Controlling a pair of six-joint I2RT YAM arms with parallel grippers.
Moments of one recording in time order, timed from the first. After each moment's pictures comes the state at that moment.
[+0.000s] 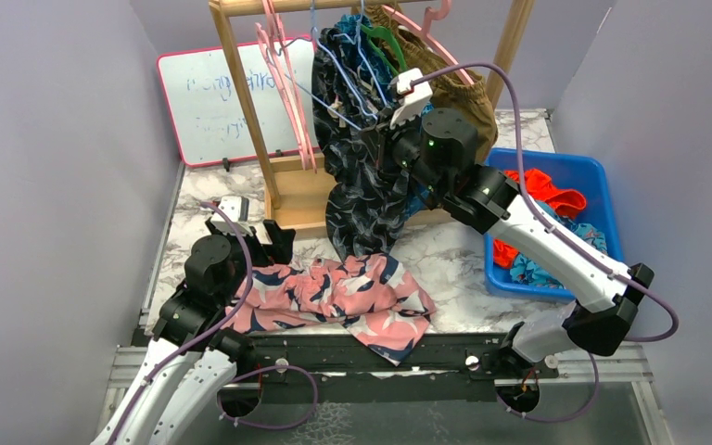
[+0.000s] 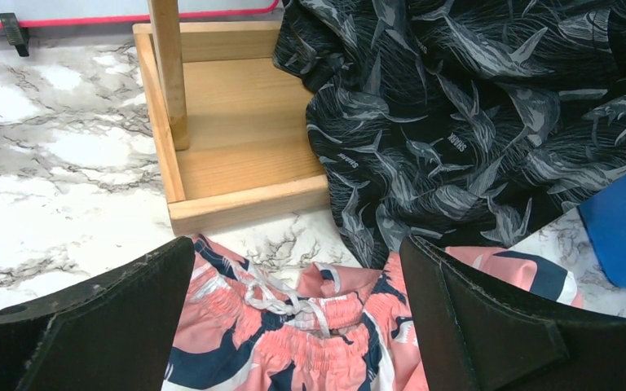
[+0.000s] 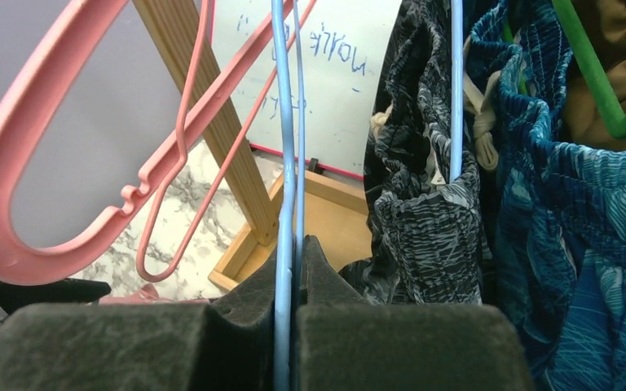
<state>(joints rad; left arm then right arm) -0.46 0.44 0.65 -0.45 -0.15 -0.31 0.88 1.45 1.62 -0.24 0.25 0.12</state>
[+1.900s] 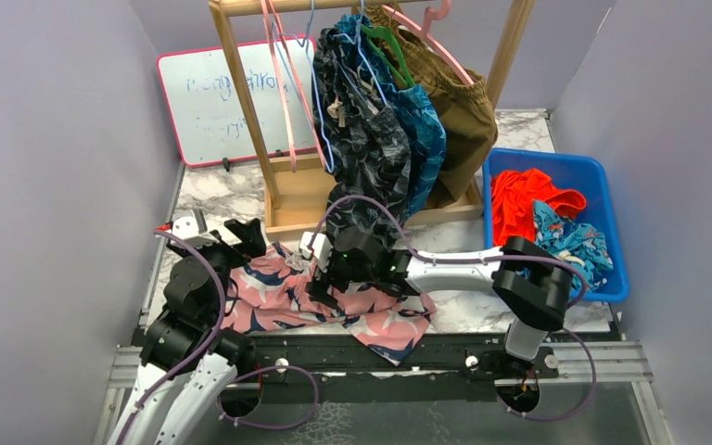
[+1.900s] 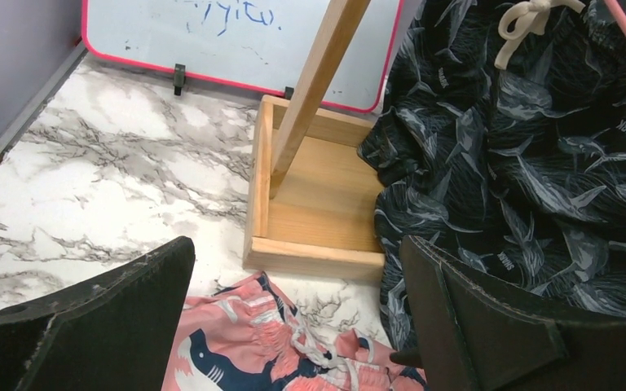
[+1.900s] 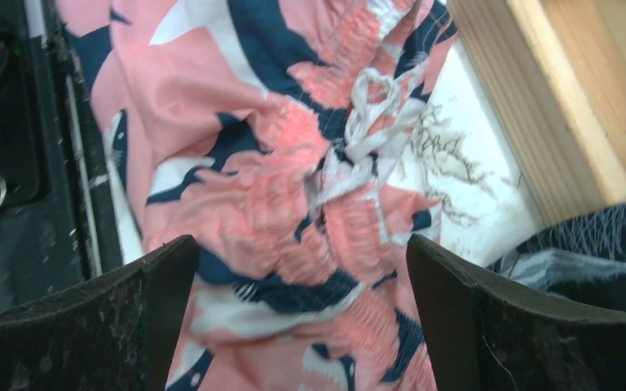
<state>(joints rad) -0.44 0.27 0.64 -0.47 -0.48 -0.40 1.14 1.73 0.98 0.21 -0.17 -0.15</state>
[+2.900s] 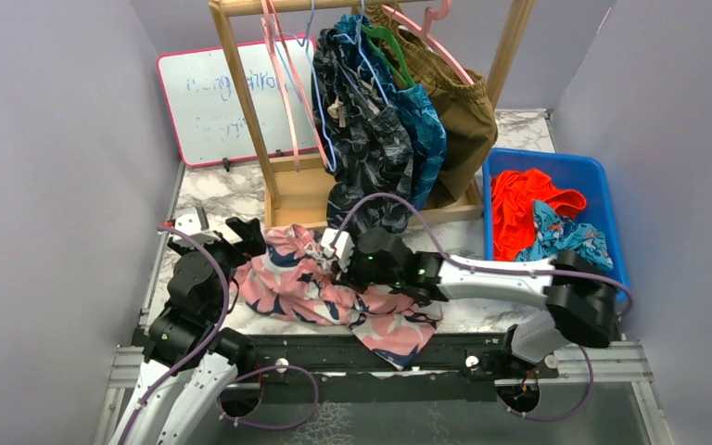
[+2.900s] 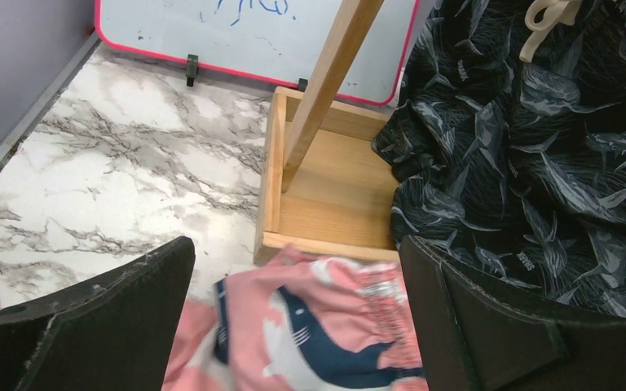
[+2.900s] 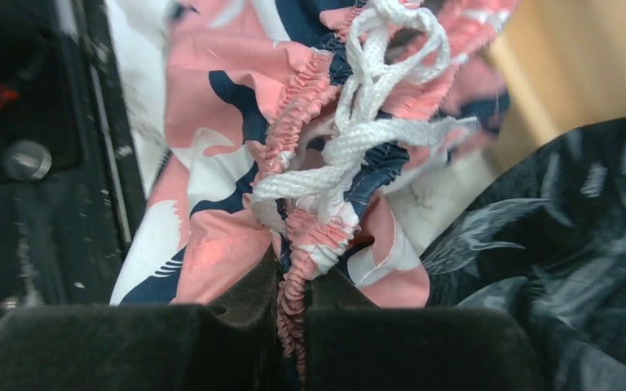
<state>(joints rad) -0.42 0.31 0.64 -0.47 -0.48 -0.40 1.14 1.58 0.91 0.11 -0.12 -0.15</state>
